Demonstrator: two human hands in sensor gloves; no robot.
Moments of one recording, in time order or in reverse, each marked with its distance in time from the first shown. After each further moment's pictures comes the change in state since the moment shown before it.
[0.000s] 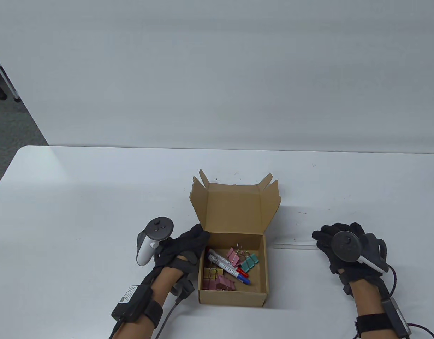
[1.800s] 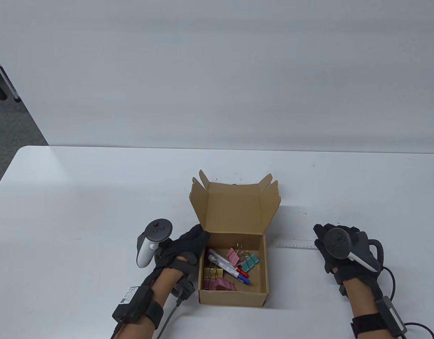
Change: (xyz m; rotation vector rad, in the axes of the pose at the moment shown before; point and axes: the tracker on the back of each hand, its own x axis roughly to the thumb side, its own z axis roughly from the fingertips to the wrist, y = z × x) left_hand 0.000 -0.003 0.003 0.001 0.002 0.045; right_hand 0.020 -0.018 -0.003 -0.010 0.089 -0.034
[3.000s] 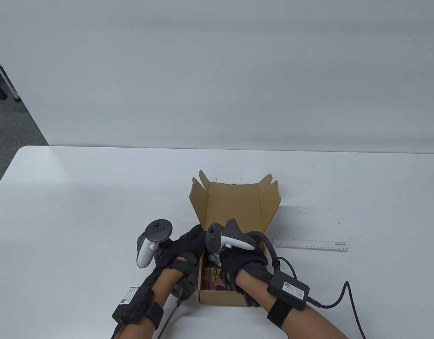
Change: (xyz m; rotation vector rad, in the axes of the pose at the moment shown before) left_hand -0.001 -0.001 0.001 -0.003 0.001 0.004; right_hand 0.261 0.038 -0.032 0.702 -0.097 0.177
